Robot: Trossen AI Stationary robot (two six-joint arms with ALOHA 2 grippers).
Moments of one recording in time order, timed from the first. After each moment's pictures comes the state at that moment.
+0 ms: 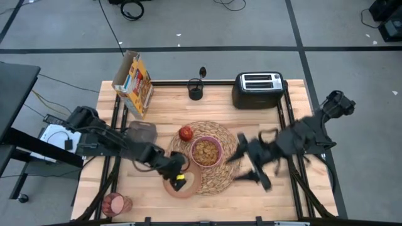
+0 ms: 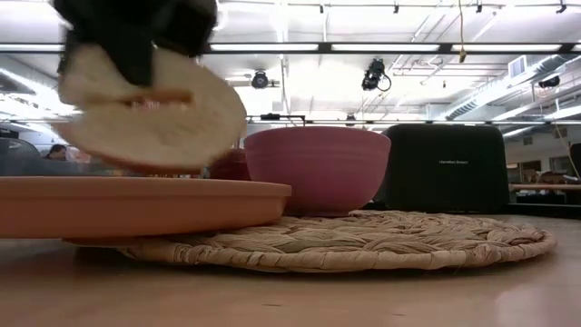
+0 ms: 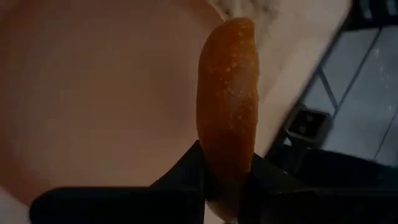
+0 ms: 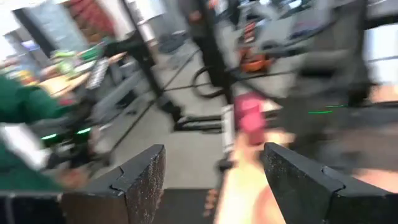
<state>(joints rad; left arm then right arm) -0.44 1.59 1.02 -0.36 0.09 -1.21 0.60 1.33 1.41 -0.26 0.19 0.37</state>
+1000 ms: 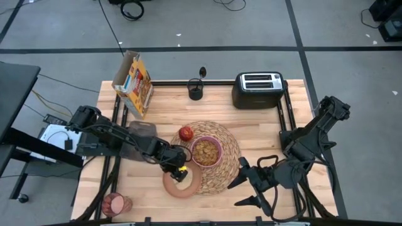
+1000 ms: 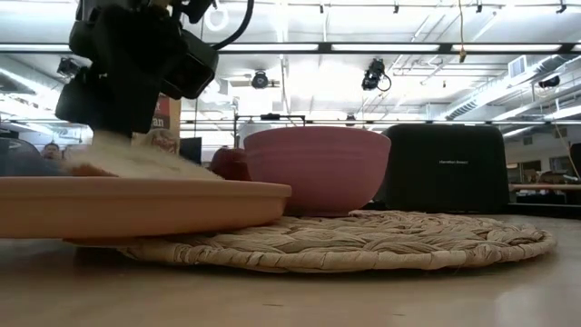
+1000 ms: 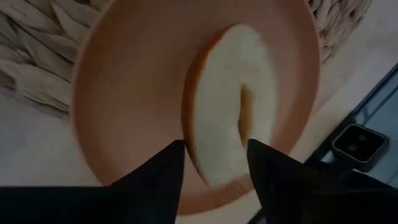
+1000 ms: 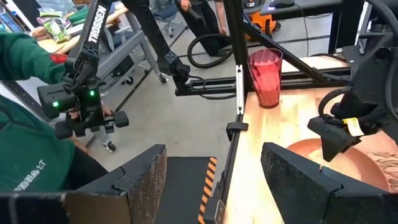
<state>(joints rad) -0.35 1.62 1.03 -0.51 0.18 -1.24 0.76 1.45 1.40 -0.29 0.32 0.44</state>
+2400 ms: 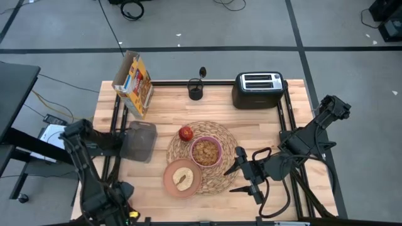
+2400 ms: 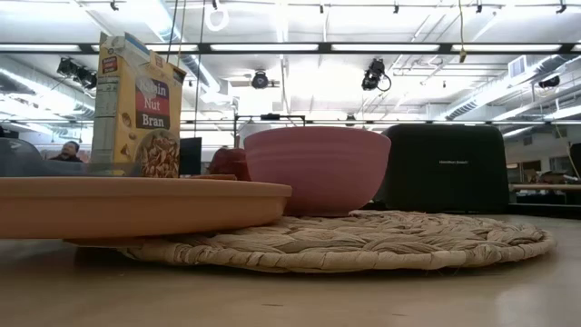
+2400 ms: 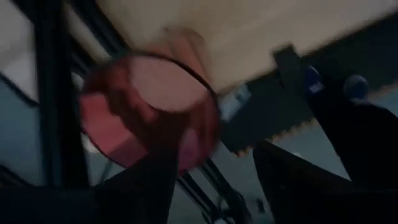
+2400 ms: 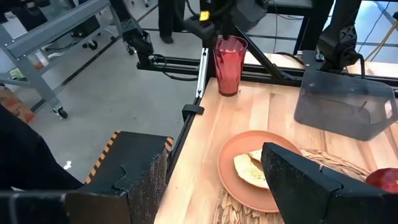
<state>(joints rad) -1.05 1.71 1.65 -1.36 0.20 -2.11 0.68 1.43 1.41 -0.43 0.32 0.24</state>
